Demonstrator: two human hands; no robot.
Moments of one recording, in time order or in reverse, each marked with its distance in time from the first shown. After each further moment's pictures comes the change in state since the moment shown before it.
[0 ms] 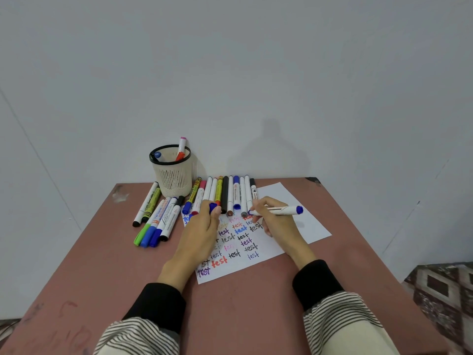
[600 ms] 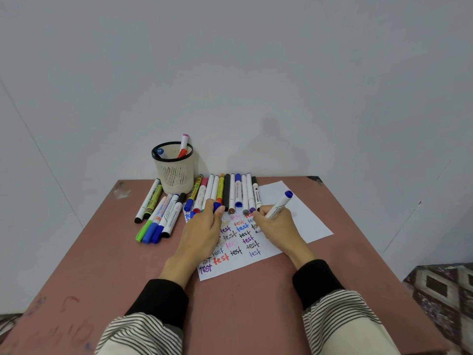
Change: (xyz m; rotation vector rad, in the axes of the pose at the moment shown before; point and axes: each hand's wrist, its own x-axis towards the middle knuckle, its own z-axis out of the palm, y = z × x) left_hand -0.001 0.000 0.000 0.113 -0.022 0.010; right_hand -0.001 0.007 0.005 -0.219 0.014 0.006
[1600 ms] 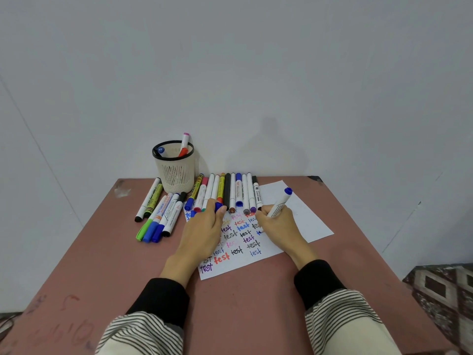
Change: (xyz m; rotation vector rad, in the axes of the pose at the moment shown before) left_hand 0.003 0.000 0.002 0.097 0.001 -0.009; right_hand -0.004 -0.004 -0.001 -0.023 0.016 -0.011
